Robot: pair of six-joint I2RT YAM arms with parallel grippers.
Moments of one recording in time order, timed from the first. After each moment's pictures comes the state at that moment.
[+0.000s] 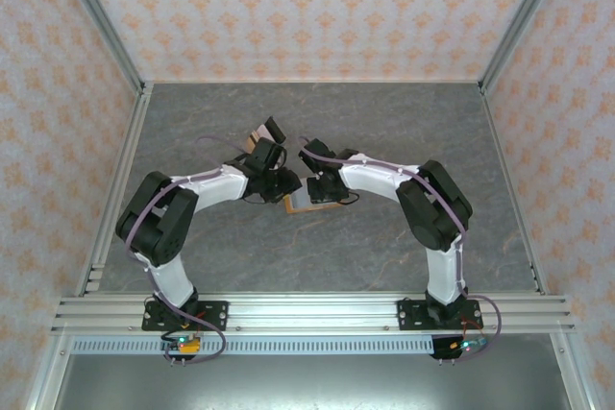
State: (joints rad) left arm -0.46 1.77 0.99 -0.24 0.26 -0.99; right arm 0.73 1.97 1.33 -0.65 0.04 0.55
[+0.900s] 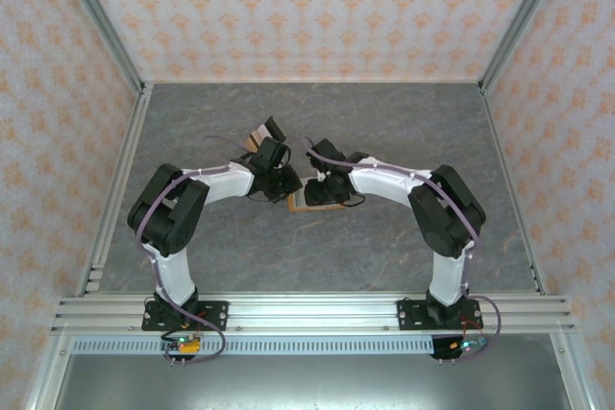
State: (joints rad) left arm -0.46 1.85 1.03 -0.20 0.27 -1.01; right arm 0.71 1.88 1.24 -0.56 -0.11 0.50
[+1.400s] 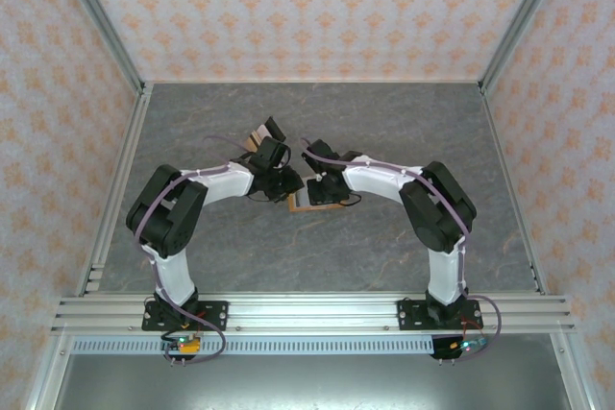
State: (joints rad) left arm -0.46 1.81 1.03 -0.23 0.28 -1.01; right arm 0.72 1.94 1.29 -0.60 -0.03 0.52
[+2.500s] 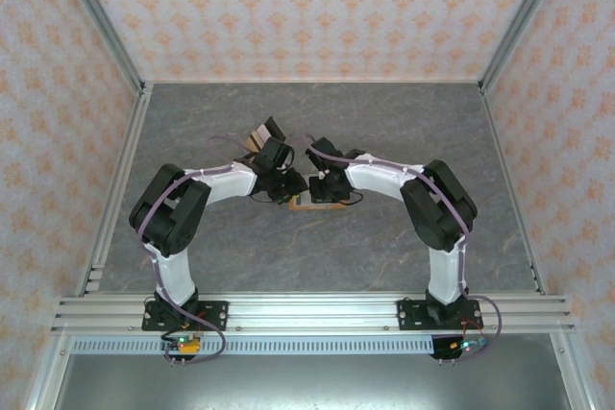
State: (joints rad) left arm -0.48 1.86 1.05 -0.22 0.33 -1.02; right arm 0.69 1.94 1.28 -0.58 -0.09 0.57
